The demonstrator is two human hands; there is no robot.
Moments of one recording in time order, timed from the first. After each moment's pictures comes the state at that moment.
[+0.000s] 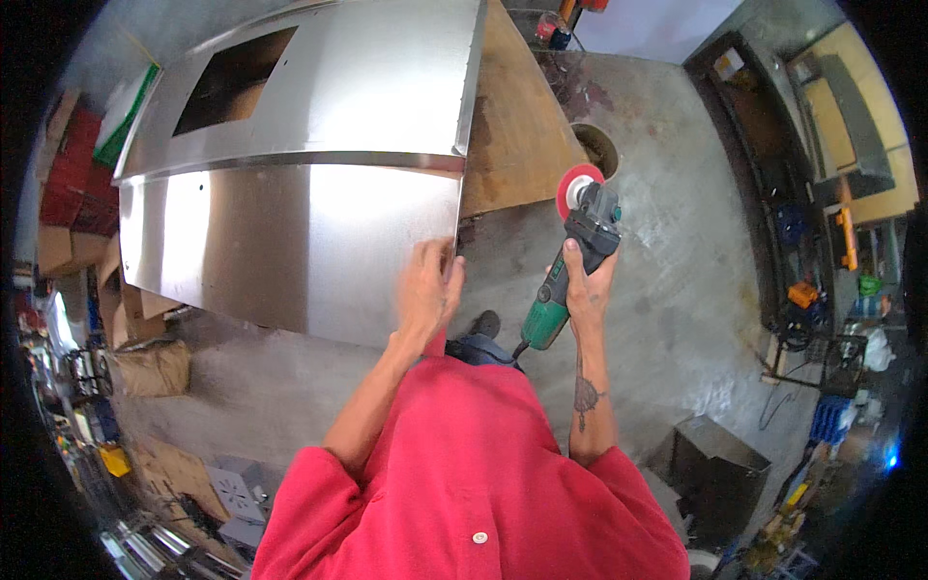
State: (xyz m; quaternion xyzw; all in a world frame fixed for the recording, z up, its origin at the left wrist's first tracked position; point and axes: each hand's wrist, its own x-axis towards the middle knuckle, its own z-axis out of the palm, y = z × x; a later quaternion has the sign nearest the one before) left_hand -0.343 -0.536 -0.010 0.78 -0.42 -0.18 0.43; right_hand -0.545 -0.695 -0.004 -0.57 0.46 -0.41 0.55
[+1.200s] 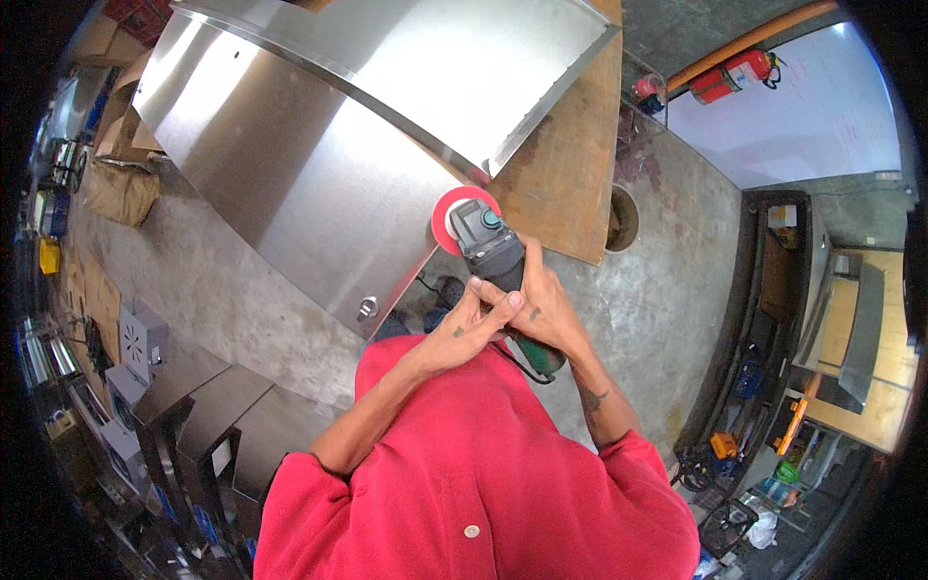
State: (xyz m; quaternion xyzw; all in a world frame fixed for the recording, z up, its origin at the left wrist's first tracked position) left_hand -0.430 -0.634 0.009 0.48 -0.15 -0.47 0.73; right_hand -0.459 -0.799 0.069 -0.85 0.19 0.12 0.48
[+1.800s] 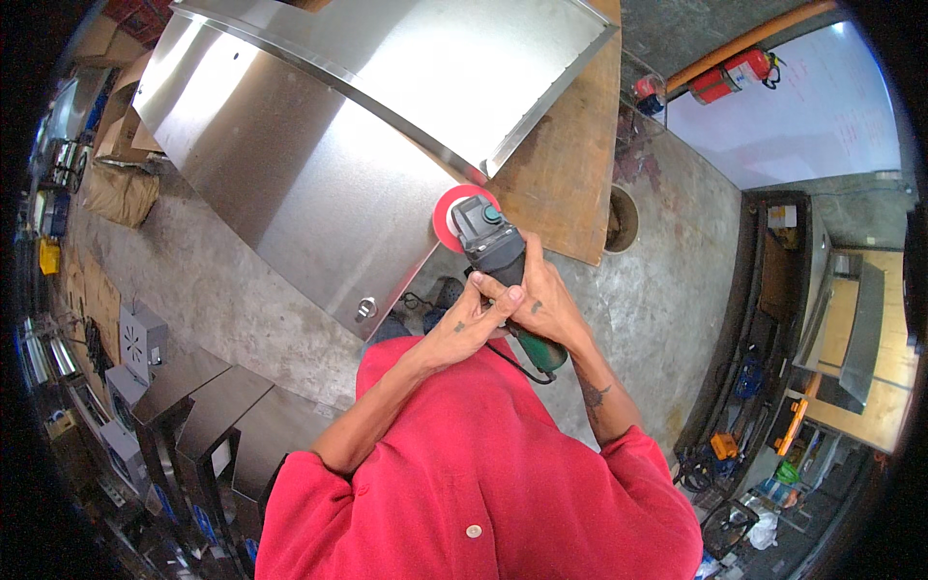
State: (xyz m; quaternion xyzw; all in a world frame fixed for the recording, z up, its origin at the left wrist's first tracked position) left_hand -0.422 -0.636 0.025 0.50 -0.09 -0.54 0.67; right_hand -0.456 -0.805 0.069 -0.84 0.20 0.13 0.48
